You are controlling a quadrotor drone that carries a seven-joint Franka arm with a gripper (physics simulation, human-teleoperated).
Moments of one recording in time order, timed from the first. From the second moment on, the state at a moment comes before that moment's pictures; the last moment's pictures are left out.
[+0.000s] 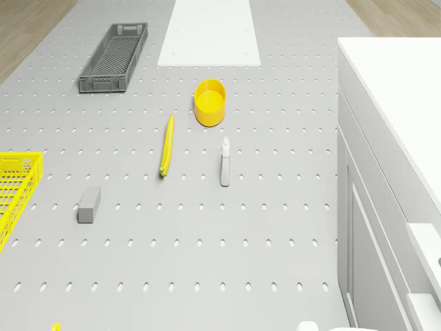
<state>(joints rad) 0.82 -0.95 -0.43 -2.56 1.28 2.16 0.69</state>
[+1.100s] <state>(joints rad) 0.77 -0.90 -0.36 -2.55 1.36 2.14 0.65</state>
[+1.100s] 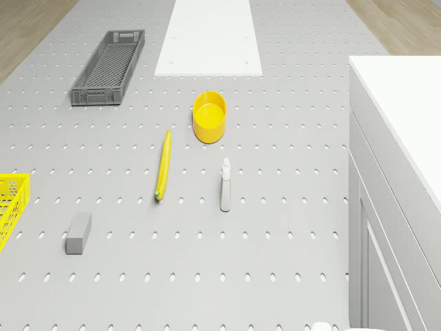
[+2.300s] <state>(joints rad) 0.72 -0.82 -0.25 -2.50 1.46 2.13 0.64</state>
